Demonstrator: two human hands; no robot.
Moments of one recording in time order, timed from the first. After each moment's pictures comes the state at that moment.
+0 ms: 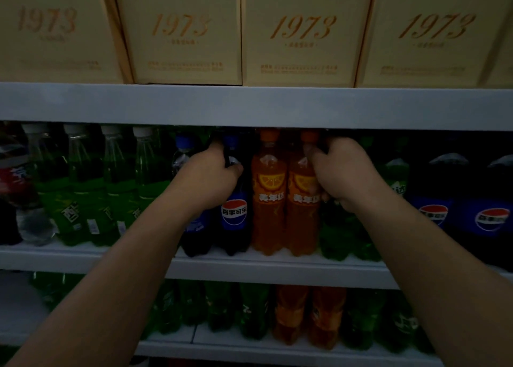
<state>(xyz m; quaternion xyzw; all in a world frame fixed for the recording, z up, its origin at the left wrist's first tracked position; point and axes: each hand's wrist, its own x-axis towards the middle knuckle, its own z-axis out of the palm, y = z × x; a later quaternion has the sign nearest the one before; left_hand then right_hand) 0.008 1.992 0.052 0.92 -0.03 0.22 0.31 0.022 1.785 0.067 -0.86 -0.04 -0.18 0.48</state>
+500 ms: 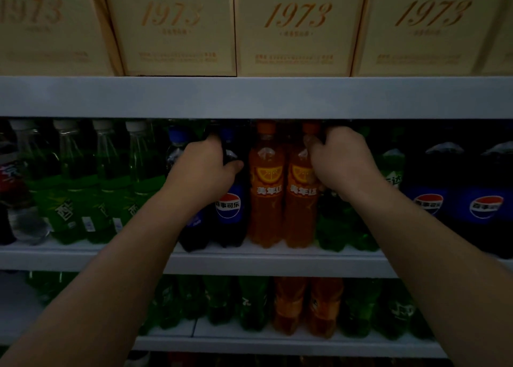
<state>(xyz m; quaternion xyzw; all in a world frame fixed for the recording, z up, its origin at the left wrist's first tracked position) 0.009 1.991 0.052 0.93 -0.04 0.28 0.23 0.020 1.784 0.070 -0.89 -0.04 -0.24 0.38</state>
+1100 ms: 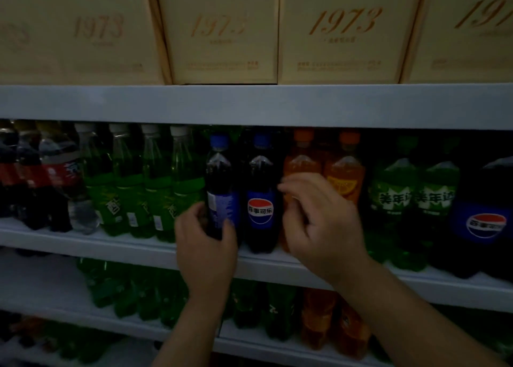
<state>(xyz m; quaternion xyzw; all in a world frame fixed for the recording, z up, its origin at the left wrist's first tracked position) -0.031 2.005 -0.072 0.76 0.17 0.50 0.38 -0.028 1.837 0.004 -0.76 -0.36 -0.43 0.32</state>
